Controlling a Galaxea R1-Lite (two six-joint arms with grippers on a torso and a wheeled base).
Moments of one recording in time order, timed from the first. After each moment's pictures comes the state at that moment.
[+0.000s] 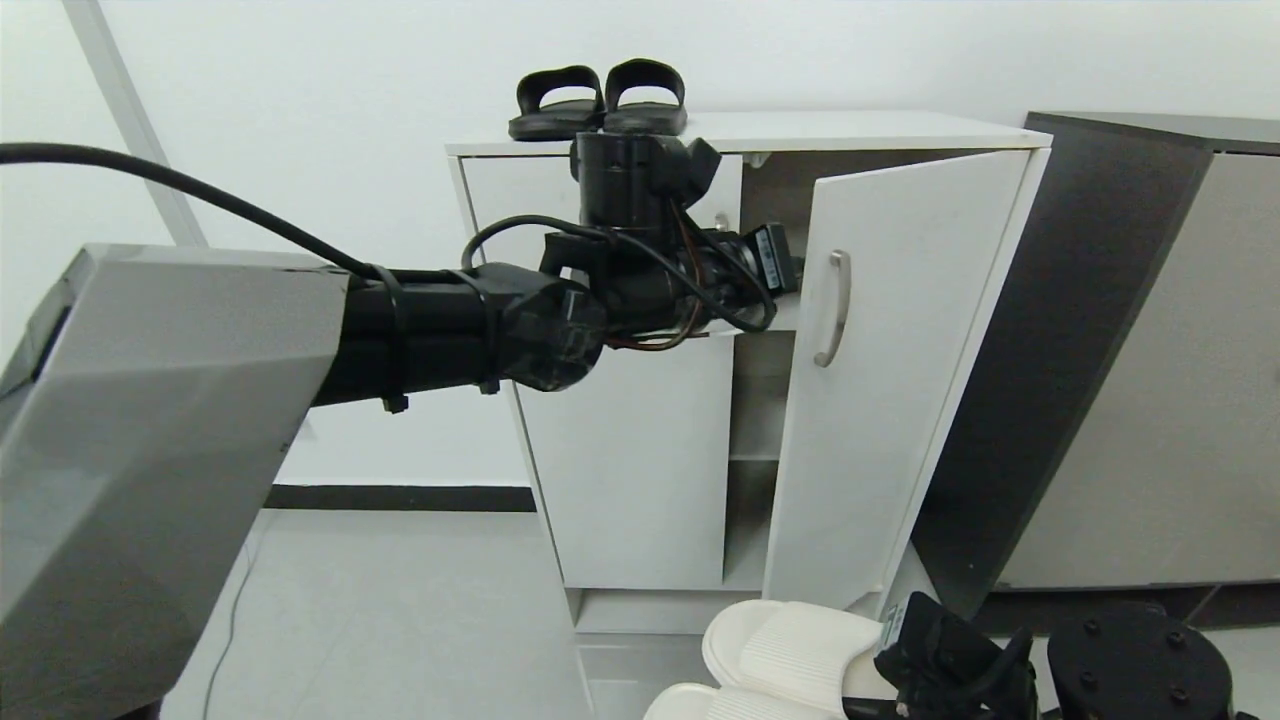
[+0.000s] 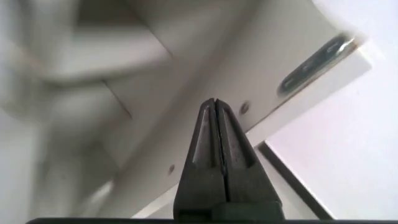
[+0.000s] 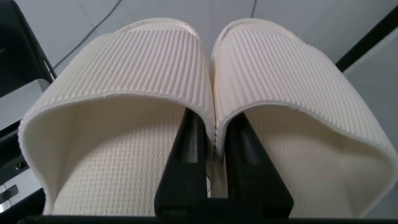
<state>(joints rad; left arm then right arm) -0.66 2.15 -1.86 -0.26 -0.32 -0.48 0.94 1.65 -0.26 -0.96 0.04 0.00</state>
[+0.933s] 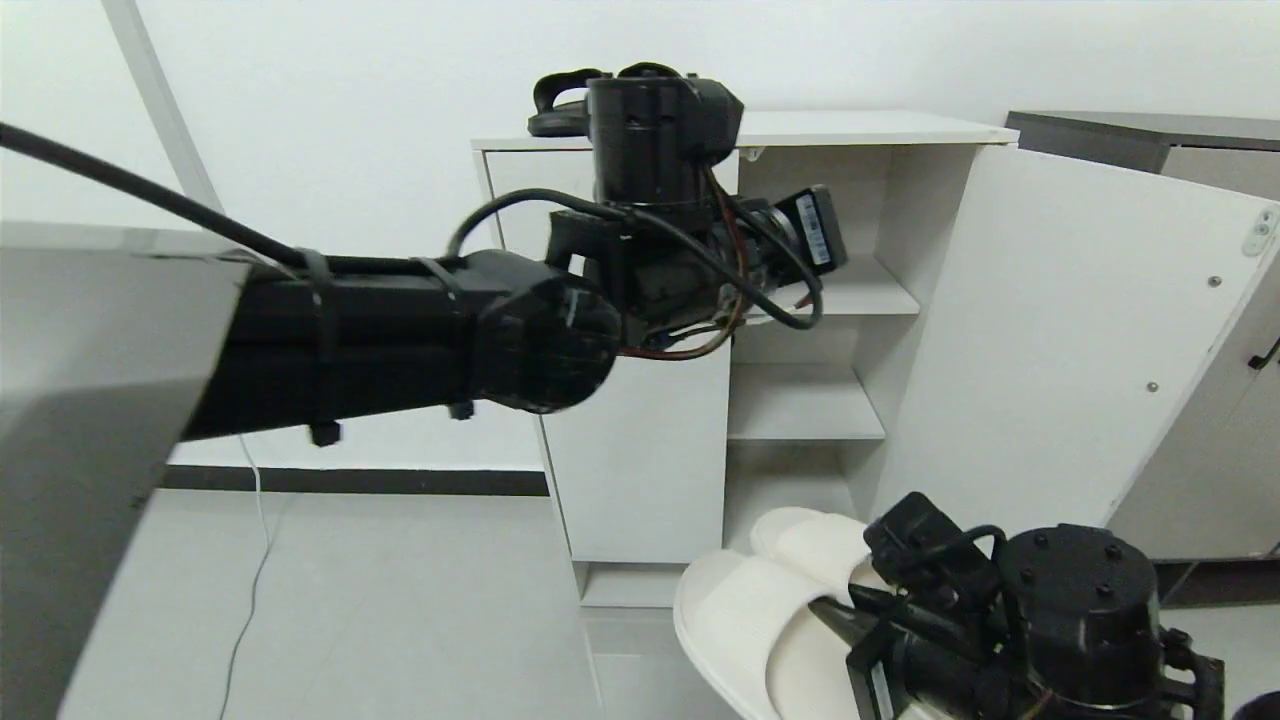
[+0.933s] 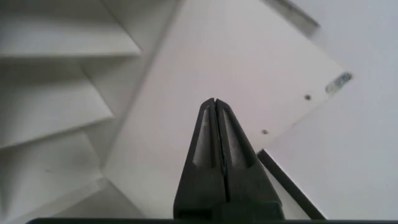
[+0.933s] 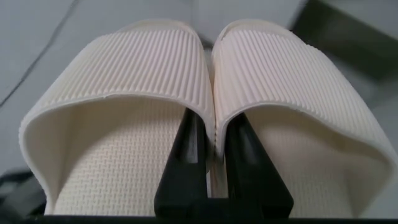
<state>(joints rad) -0.74 2.05 -1.77 -0.32 -0.07 -0.46 0.84 1.72 -0.40 -0.97 -0.20 0.05</state>
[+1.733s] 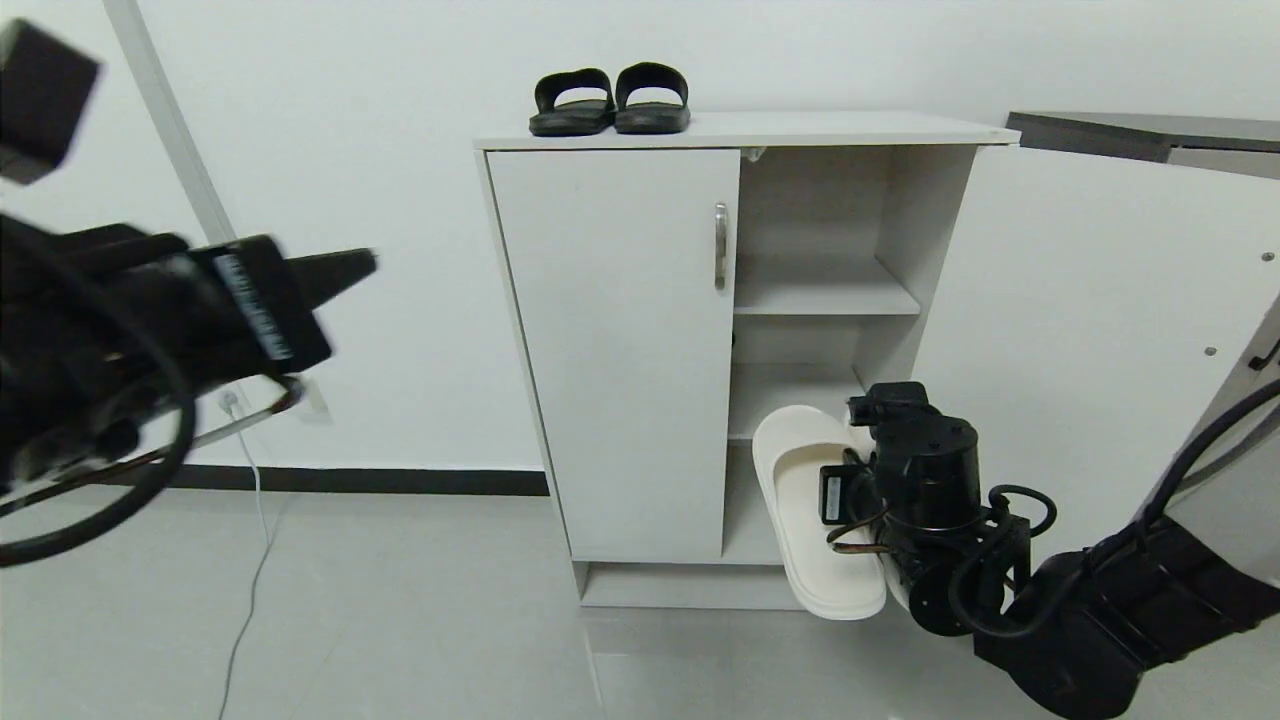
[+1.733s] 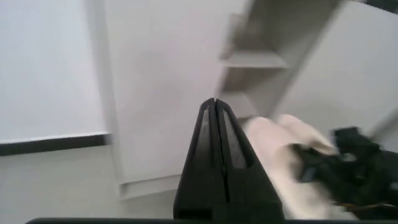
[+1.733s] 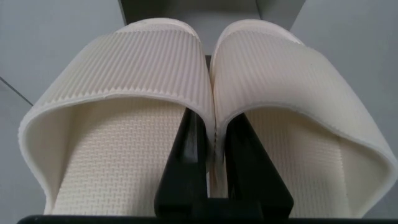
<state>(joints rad) -0.49 1.16 -0.86 -0.32 0.23 -0.15 0.68 1.99 -0.77 -0.96 -0.70 0.16</state>
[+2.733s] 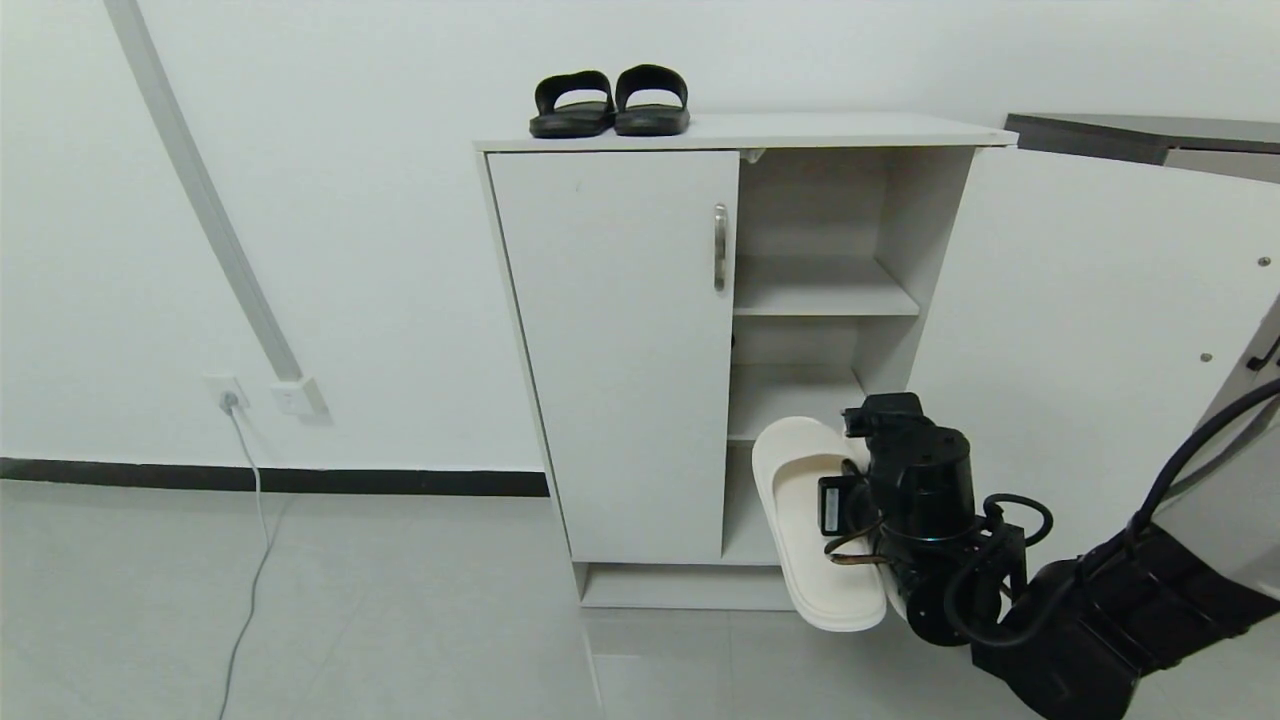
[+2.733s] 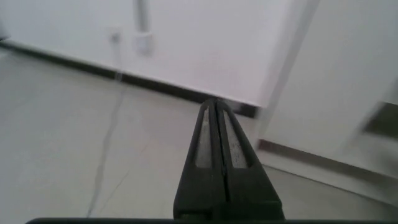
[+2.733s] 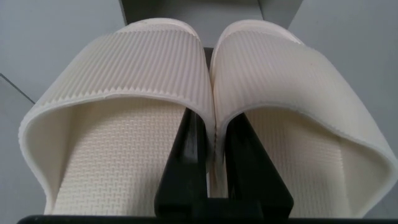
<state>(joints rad) 0.10 0.11 -0.01 -0.04 0.13 -0.06 0.69 2.00 -0.75 -0.96 -0.70 0.16</state>
